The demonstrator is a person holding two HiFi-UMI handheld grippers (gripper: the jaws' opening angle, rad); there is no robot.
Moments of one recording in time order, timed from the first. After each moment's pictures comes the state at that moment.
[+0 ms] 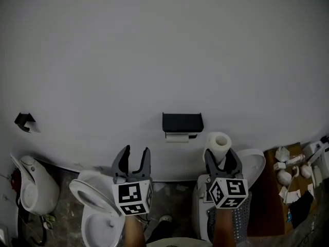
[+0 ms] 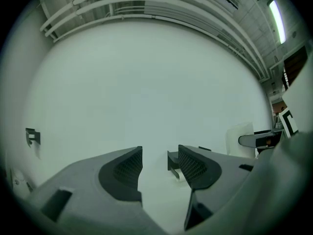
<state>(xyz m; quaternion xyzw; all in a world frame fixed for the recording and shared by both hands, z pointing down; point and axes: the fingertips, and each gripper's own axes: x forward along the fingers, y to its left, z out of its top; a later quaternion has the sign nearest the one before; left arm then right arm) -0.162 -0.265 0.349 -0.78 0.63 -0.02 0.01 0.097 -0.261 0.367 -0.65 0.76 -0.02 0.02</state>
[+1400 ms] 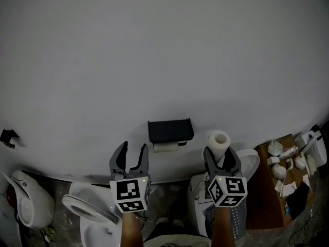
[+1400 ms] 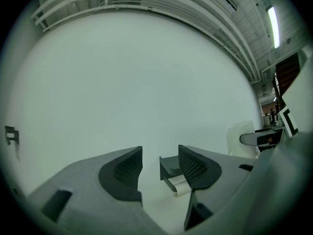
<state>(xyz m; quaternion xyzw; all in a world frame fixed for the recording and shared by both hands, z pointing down) -0.123 -0.349 0.353 -0.81 0.58 -0.04 0.01 0.135 -0.310 0.373 -0.69 0.72 -0.03 0.01</state>
